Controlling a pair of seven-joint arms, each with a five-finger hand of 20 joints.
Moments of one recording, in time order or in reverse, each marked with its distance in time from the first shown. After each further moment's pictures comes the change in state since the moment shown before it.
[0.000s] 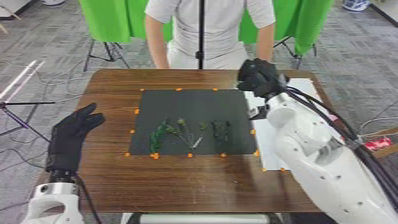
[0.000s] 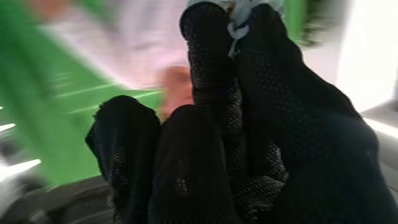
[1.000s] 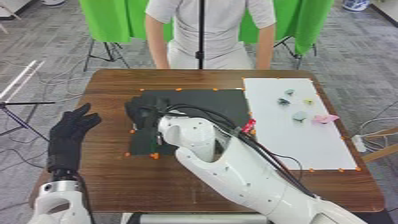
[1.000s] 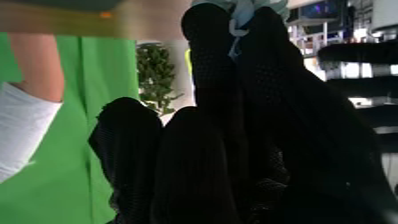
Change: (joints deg) left arm -2.2 0.9 2.5 3.5 -2.6 4.9 3.0; right arm 14.4 -24.3 -26.2 24.0 -8.2 -6.2 -13.0
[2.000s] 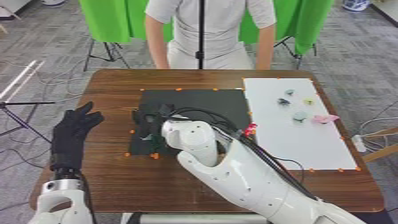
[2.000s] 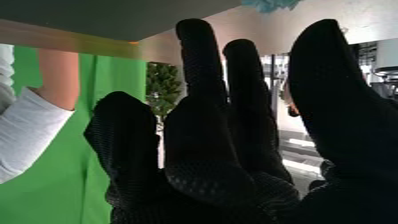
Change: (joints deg) left arm -0.6 0.3 0.5 0.3 0.1 -0.6 0.1; right arm -0.6 1.0 -0.2 -1.1 -4.4 -6.4 1.9
